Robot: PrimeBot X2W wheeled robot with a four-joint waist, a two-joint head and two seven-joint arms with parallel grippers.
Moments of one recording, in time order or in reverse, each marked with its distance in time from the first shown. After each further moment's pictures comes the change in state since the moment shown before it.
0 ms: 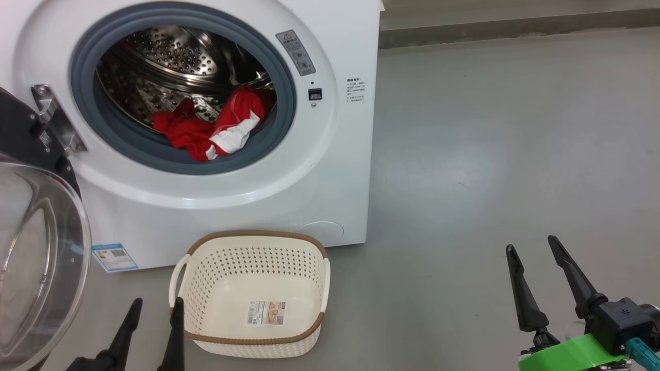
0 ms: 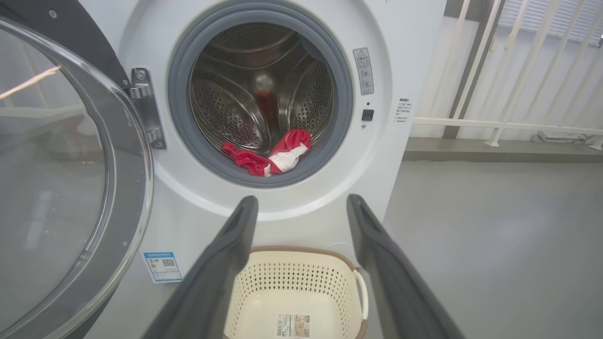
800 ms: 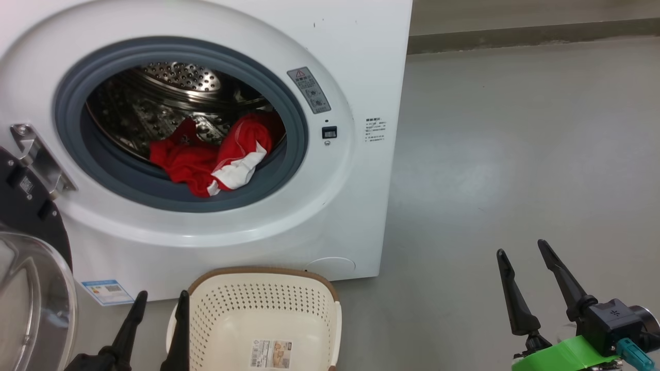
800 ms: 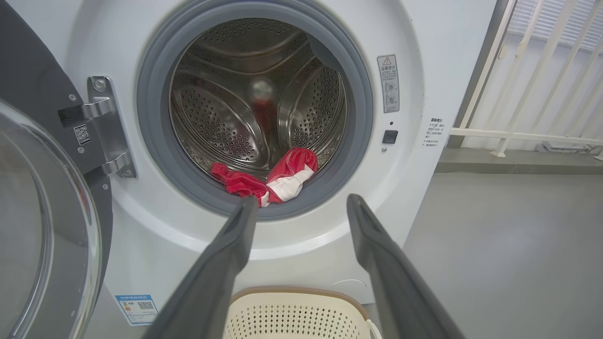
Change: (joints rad) left arm -0.002 -0.002 -0.011 -0.043 -0.007 0.005 0.004; right arm -0.003 -0.002 0.027 0.021 0.008 0.000 0.000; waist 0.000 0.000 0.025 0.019
